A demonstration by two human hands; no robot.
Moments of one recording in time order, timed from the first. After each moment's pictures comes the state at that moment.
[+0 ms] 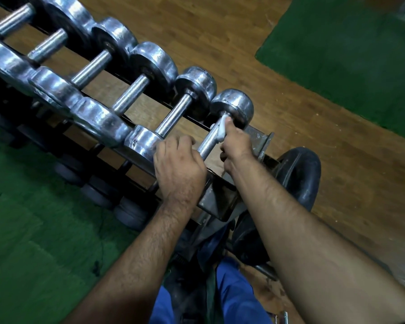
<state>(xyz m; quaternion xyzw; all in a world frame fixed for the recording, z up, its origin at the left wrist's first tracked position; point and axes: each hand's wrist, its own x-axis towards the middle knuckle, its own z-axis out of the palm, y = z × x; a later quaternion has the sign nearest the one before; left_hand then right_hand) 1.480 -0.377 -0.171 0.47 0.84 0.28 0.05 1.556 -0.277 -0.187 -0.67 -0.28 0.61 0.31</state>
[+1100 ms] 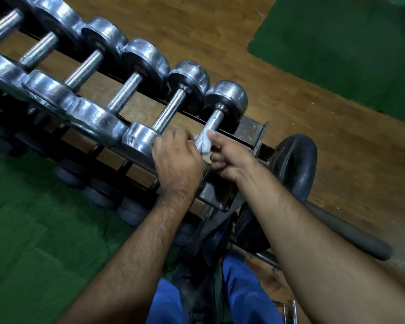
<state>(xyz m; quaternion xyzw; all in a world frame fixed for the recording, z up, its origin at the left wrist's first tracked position) 1.476 -0.376 -0.171 0.48 0.82 0.30 0.07 1.575 -0.304 -0.186 -0.51 -0.20 0.81 0.20</state>
